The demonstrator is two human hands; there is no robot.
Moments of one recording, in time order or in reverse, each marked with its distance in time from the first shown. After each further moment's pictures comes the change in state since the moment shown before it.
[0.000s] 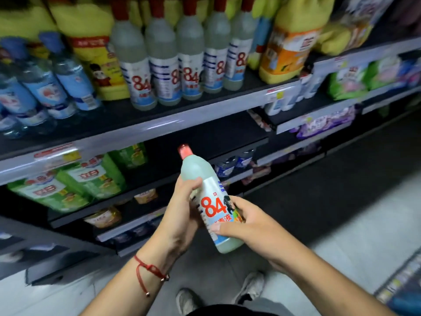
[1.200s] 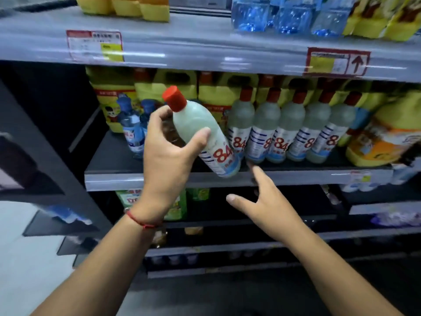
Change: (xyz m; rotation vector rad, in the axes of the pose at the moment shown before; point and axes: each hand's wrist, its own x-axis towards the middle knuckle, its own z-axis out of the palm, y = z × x) left_hand -0.028 0.202 -0.055 0.508 0.513 1.210; right_hand 0.090 -0.150 0.053 -0.565 0.032 -0.455
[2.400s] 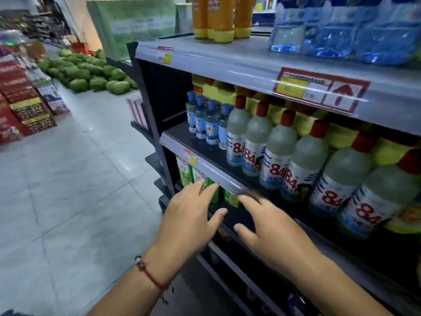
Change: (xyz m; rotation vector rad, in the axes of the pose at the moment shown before) left_hand -0.149 0.026 0.187 1.472 0.083 -0.406; right_hand 0.060 0.088 -0.148 -0.549 -0.570 -0.782
